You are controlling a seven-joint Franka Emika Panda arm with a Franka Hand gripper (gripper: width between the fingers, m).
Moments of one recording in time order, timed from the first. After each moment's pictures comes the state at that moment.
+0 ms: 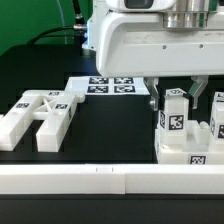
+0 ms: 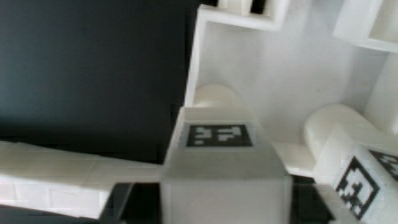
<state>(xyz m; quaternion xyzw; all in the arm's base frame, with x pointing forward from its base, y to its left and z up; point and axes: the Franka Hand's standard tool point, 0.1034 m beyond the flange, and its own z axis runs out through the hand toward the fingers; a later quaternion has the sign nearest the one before) 0.645 0.046 0.084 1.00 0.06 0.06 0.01</state>
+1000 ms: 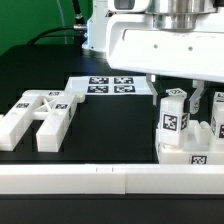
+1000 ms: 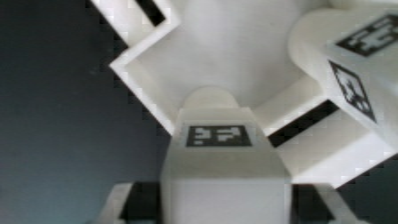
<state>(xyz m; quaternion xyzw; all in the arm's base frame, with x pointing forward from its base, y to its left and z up) 0.645 0.049 0.083 0.92 -0.38 0.05 -0.03</state>
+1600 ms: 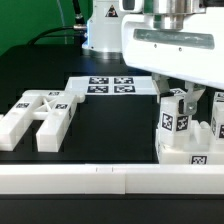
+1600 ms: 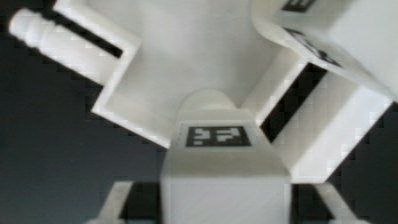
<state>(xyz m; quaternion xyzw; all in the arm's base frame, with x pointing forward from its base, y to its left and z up) 0.646 0.050 0.082 0.86 -0.50 0.05 -0.04</state>
